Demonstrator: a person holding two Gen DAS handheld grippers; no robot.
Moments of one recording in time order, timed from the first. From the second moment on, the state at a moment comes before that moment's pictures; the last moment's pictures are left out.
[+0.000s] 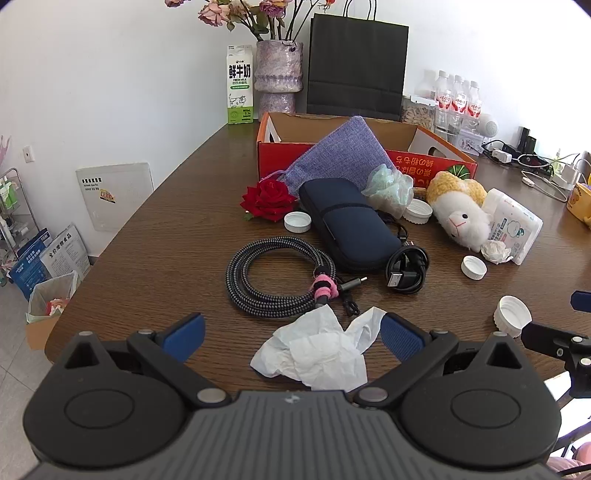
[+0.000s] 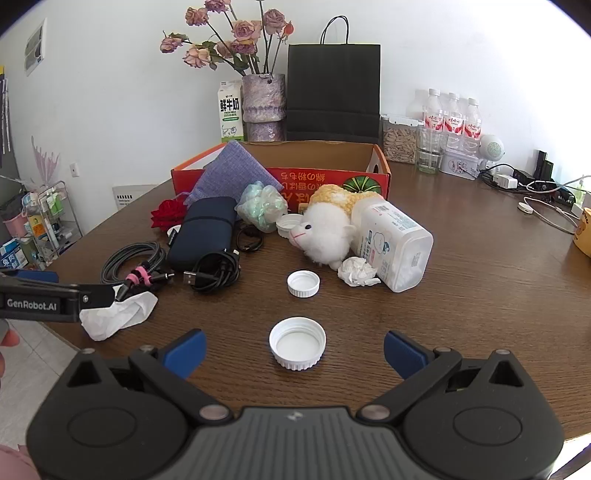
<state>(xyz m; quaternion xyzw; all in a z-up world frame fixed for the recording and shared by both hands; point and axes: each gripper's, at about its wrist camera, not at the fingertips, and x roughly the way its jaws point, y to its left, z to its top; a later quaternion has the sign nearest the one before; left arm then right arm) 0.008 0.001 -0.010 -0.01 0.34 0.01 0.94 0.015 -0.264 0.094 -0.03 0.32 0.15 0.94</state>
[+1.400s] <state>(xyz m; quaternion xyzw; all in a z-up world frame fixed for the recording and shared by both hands) 0.008 -0.002 -0.017 -0.01 0.35 0.01 0.94 0.015 -0.264 0.091 -0.03 0.32 0.15 0.94</state>
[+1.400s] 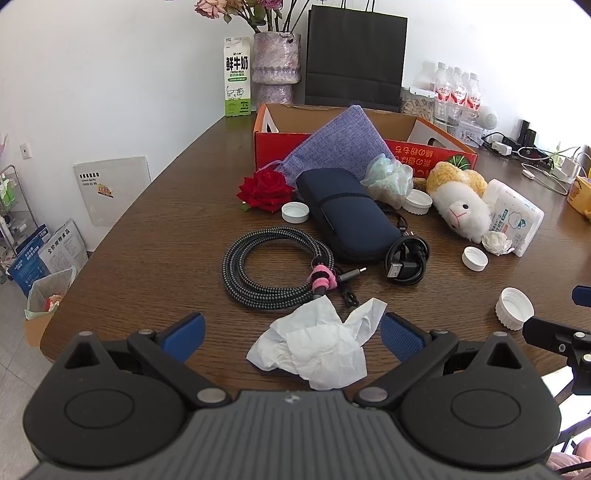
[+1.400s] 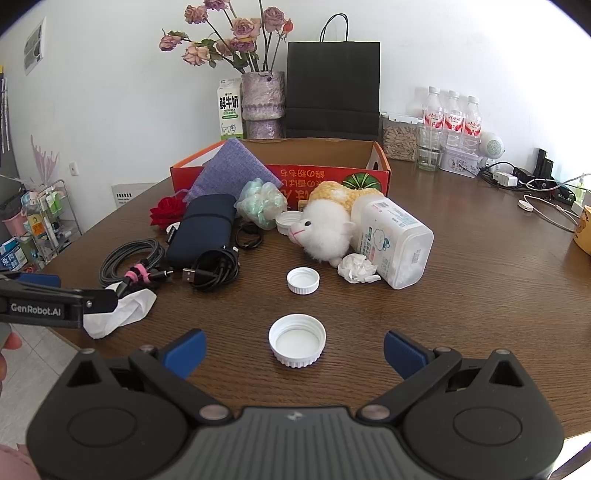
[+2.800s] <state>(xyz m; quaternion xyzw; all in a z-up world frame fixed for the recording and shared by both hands) 0.025 -0.008 -0.037 -0.01 0.38 0.00 0.92 0.028 -0.267 0.073 -0.03 0.34 0.13 0.93</state>
